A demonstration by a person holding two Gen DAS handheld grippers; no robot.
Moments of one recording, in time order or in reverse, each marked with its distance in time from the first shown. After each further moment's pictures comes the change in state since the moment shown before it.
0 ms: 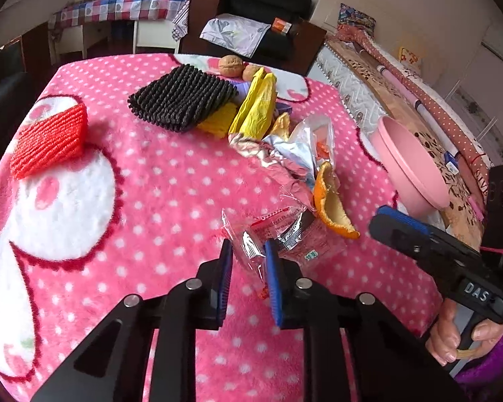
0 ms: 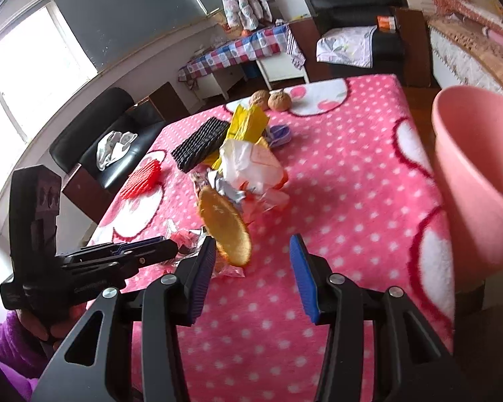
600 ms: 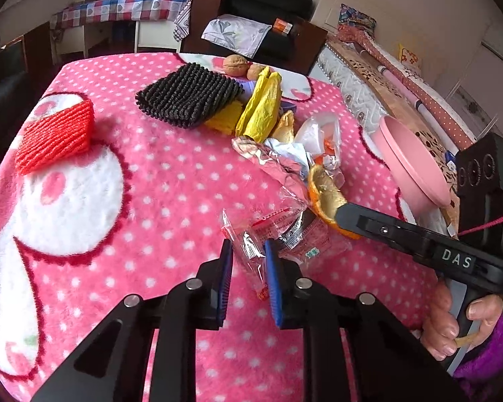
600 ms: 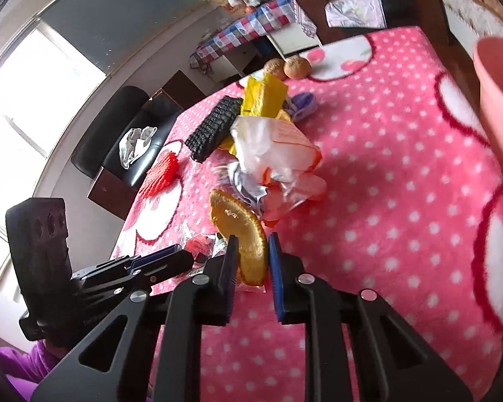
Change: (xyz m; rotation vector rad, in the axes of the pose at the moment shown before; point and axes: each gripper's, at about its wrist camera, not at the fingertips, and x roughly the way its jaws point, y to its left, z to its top) left arm -0.005 0.009 -0.005 -0.006 -0.008 0.009; right arm 0.034 -0.001 0.008 0.090 0.087 0.130
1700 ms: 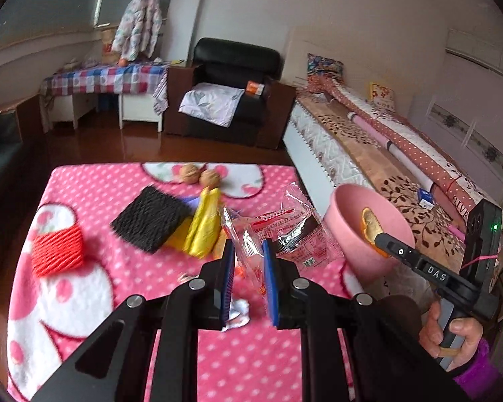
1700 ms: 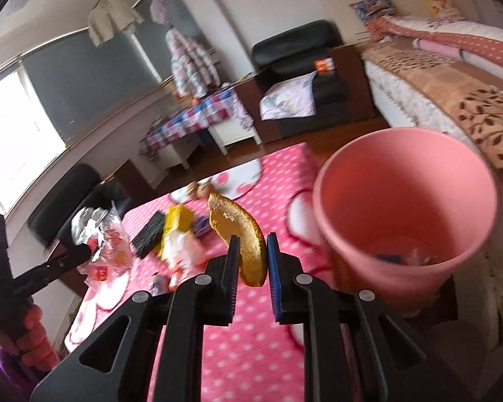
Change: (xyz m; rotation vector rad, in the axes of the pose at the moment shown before) left arm -0.068 -0.081 0.054 0.127 -0.273 -0.024; right arm -0.131 -0.055 0.010 0.058 -0.402 -0.269
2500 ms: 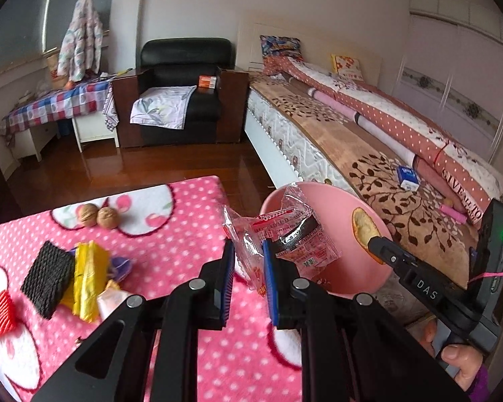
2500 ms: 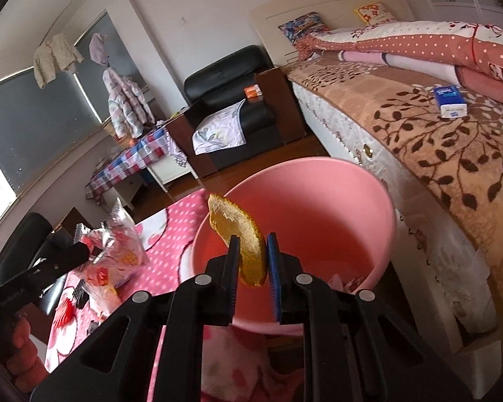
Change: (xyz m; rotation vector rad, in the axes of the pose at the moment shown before) left arm 0.105 -0.132 0.040 0.177 0.053 -0.059; right arm -0.017 -0.088 0.025 0.134 -0.128 -0.226
